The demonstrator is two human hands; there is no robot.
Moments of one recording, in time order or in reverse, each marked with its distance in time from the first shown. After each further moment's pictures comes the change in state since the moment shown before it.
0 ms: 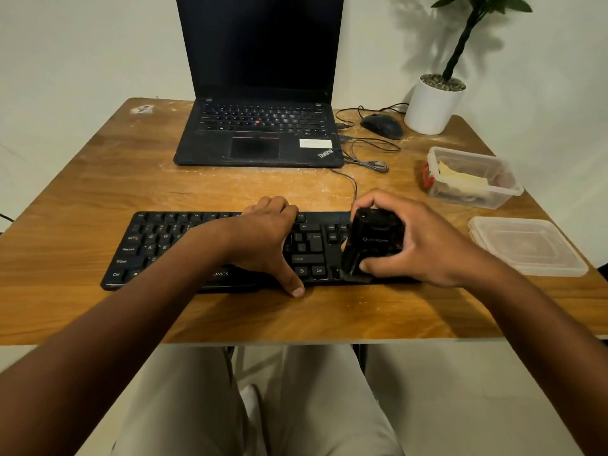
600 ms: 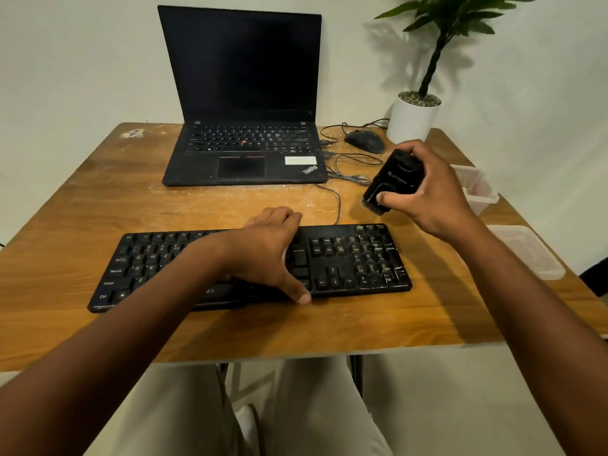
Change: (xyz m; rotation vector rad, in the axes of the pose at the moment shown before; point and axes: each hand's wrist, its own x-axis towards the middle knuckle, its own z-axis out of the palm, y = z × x) left_hand 0.002 0.026 -0.013 -0.032 -0.005 0.044; right_hand 0.034 0.041 -0.055 -0.098 0.577 0.015
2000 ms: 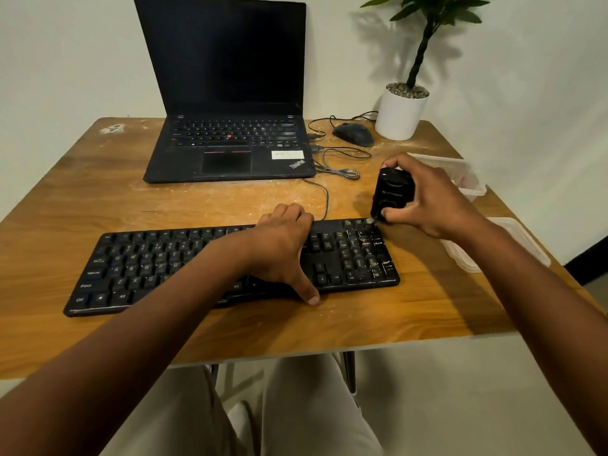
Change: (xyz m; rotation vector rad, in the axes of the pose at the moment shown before) left_hand 0.031 0.028 0.009 0.050 0.076 0.043; right_hand -0.006 0.024 -0.020 -0.224 -0.211 0.009
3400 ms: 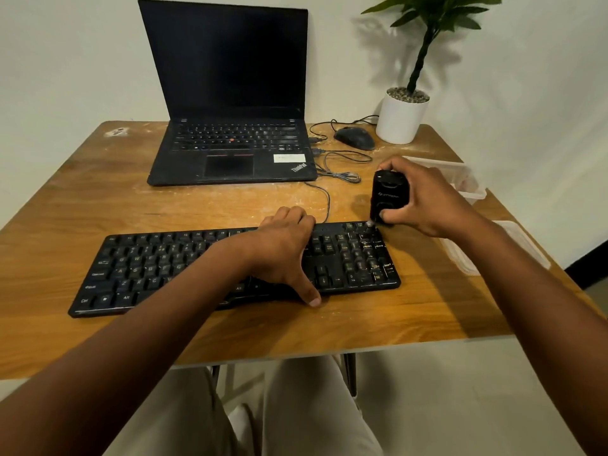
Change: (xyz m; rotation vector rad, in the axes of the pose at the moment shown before) left_hand -0.002 0.001 -0.001 -0.013 0.002 0.005; right_hand 0.005 -0.009 -0.001 -0.016 -0.039 0.017
